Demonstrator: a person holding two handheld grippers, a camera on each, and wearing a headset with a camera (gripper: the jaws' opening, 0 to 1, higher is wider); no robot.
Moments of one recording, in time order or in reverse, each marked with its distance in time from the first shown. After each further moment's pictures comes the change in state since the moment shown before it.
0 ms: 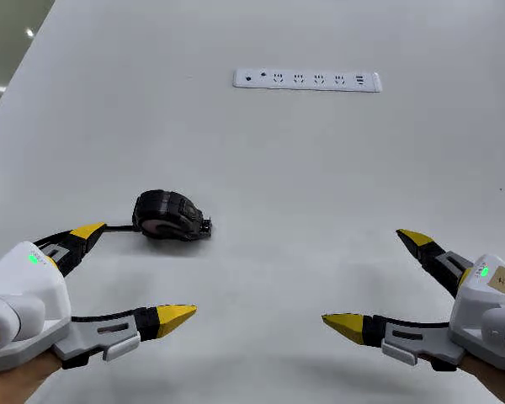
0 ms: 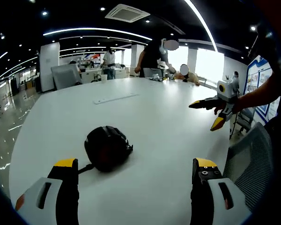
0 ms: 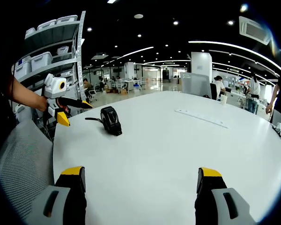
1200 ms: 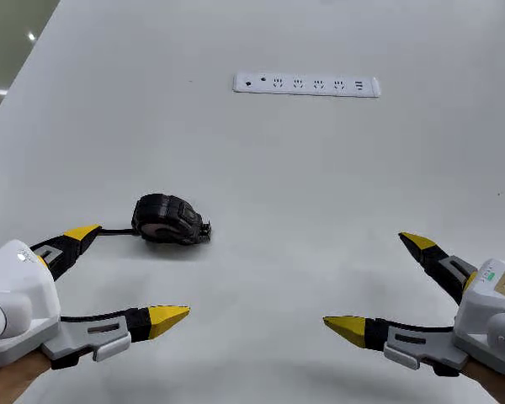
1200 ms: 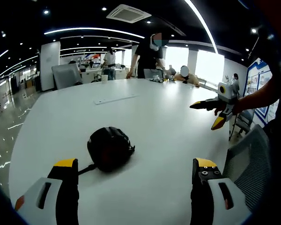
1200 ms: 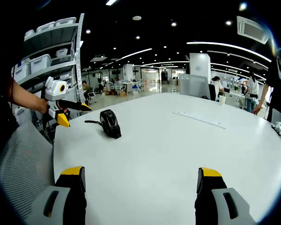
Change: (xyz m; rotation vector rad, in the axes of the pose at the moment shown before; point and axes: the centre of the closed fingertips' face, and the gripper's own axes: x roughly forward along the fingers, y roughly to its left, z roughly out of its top) left arm -0.003 0.010 -0.002 -0.012 -0.009 -0.006; right arm -0.004 -0.002 0.006 0.012 -0.020 -0.007
